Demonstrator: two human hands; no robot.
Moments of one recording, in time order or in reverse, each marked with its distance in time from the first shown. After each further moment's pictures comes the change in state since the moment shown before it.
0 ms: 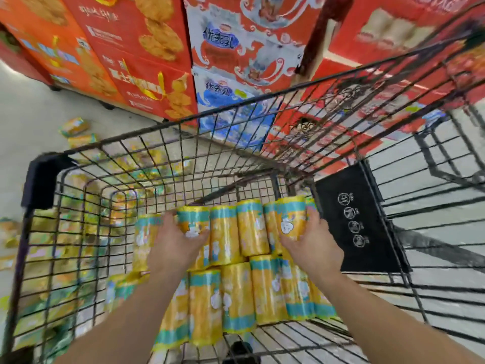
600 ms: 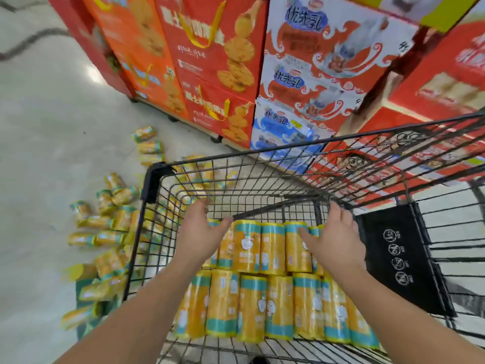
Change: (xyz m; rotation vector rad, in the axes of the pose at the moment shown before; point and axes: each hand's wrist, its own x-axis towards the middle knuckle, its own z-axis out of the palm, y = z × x) left_hand -0.008 0.003 -0.111 -0.143 0.075 0.165; right_hand -0.029 -0.098 -0.048 -0.111 0.059 -0.238
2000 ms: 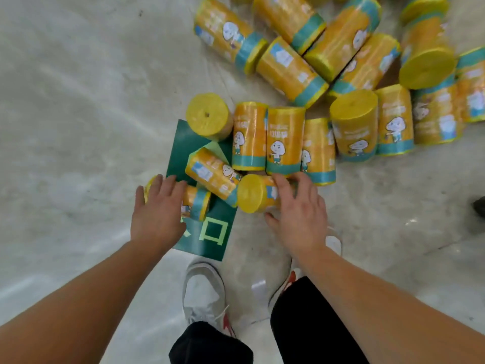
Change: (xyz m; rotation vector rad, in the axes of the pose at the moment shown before) left_hand 0.103 -0.876 -0.019 0.651 -0.249 -0.396; right_hand -0.109 -0.391 0.780 -0.335 -0.346 -0.873
